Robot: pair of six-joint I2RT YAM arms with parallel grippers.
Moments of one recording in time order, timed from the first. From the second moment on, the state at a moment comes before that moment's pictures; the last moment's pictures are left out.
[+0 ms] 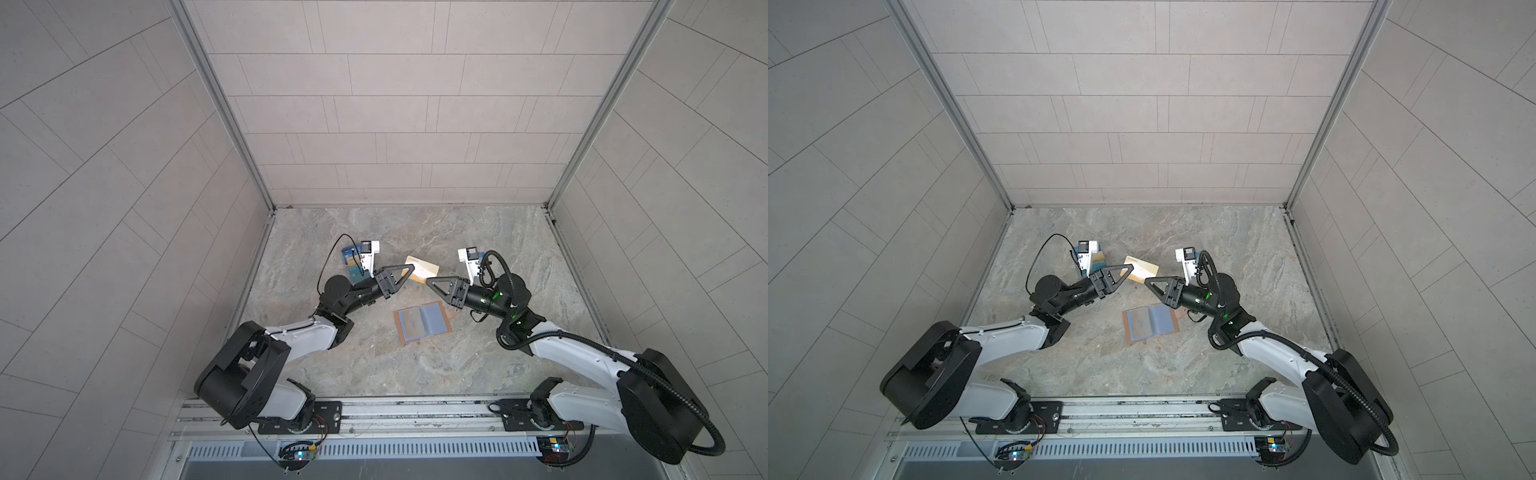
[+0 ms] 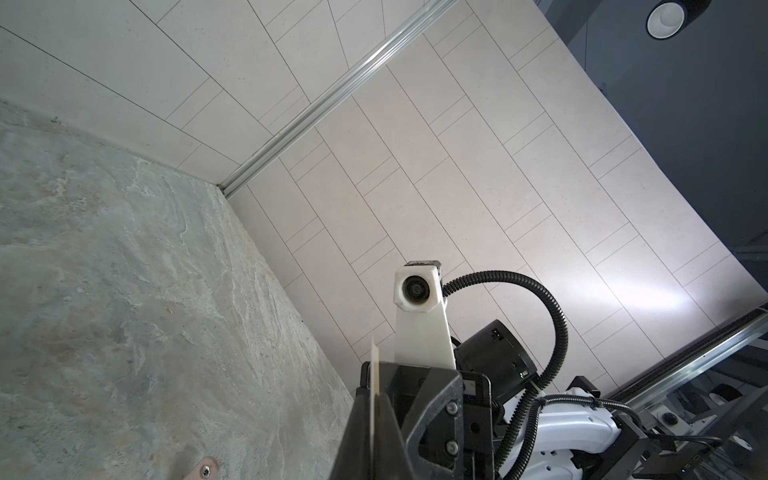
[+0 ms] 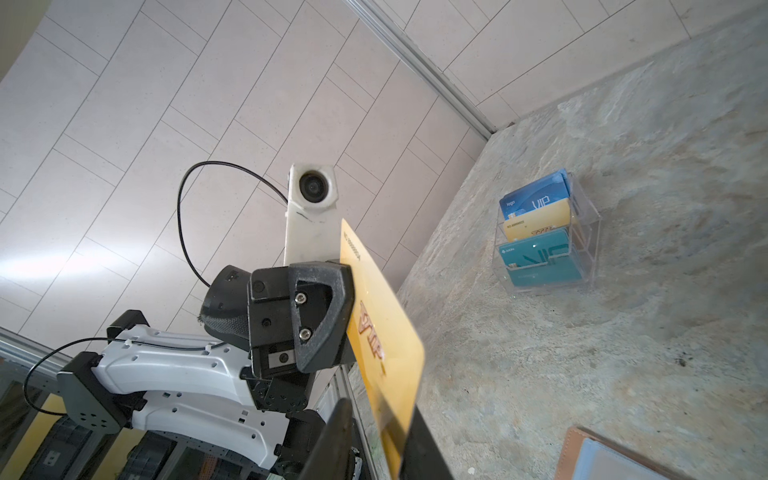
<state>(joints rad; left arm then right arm) -0.54 1.41 0.48 1.17 0.57 -1.05 0.54 1.18 0.48 0.73 -0.58 0.94</state>
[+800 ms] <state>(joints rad) -0.48 1.02 0.80 -0.03 0.74 -0.33 0.53 1.14 0.88 -0.18 -0.82 0.37</state>
